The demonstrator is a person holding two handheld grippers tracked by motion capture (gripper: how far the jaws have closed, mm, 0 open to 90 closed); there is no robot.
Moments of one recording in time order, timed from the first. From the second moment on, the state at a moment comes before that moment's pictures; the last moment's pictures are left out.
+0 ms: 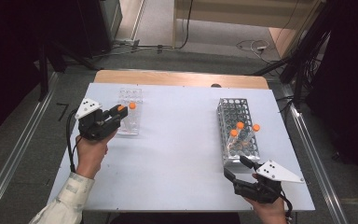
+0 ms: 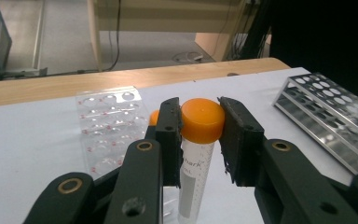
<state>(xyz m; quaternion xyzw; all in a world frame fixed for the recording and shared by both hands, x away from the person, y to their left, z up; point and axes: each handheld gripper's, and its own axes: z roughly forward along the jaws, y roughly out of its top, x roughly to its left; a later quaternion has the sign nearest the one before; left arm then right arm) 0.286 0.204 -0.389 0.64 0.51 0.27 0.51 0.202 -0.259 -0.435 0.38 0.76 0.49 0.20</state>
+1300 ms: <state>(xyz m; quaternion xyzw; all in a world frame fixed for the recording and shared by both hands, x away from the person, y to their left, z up) 0.334 0.209 -0.388 0.61 0.53 0.33 0.49 0.206 -0.270 -0.435 0.40 0.74 0.49 0.20</state>
